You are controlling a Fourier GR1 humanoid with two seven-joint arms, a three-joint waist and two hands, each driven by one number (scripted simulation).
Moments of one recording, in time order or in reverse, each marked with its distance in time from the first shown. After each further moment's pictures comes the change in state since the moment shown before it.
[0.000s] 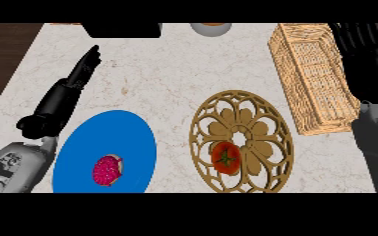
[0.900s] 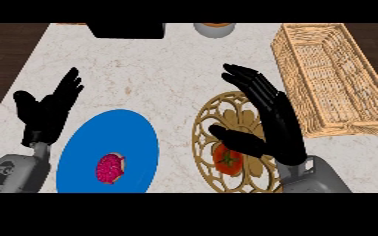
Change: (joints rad) left arm 0.094 -0.056 0.125 0.146 0.148 0.054 0.234; right arm 0.117 0.161 0.512 -0.281 0.882 -0.400 0.021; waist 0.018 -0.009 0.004
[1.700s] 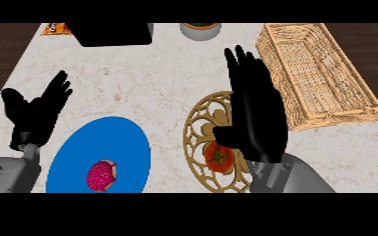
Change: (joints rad) left arm 0.020 0.023 0.043 0.015 0.017 0.010 0.043; right arm -0.181 0.116 0.091 -0.074 0.592 0.484 0.981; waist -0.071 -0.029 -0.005
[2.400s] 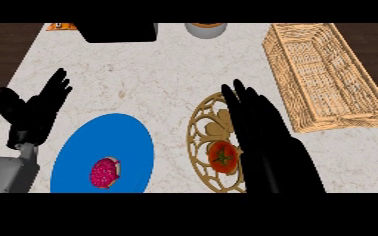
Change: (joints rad) left arm 0.000 0.003 0.013 -0.027 0.002 -0.020 0.006; right arm 0.085 0.137 0.052 -0.415 -0.152 0.395 0.227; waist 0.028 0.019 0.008
